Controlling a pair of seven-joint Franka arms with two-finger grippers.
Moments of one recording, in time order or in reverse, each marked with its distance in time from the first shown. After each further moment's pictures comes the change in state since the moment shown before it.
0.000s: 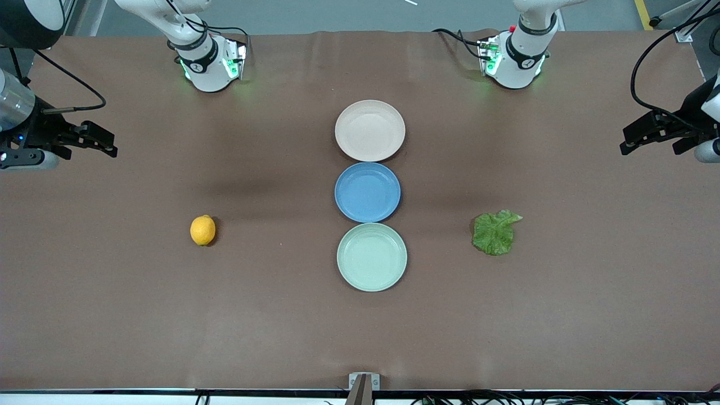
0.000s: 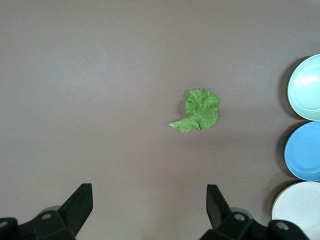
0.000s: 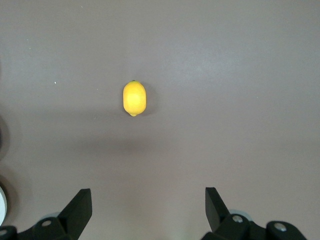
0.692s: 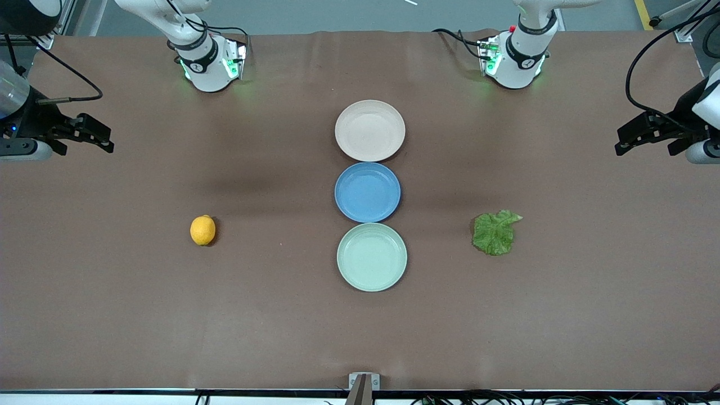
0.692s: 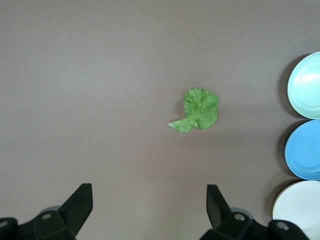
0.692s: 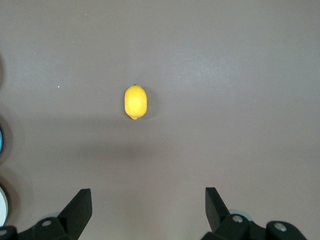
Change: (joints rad) left arm -0.317 0.002 0.308 -0.001 0.000 0.002 0.000; right arm 0.001 -0.031 0.002 -0.018 0.000 0.017 0.000
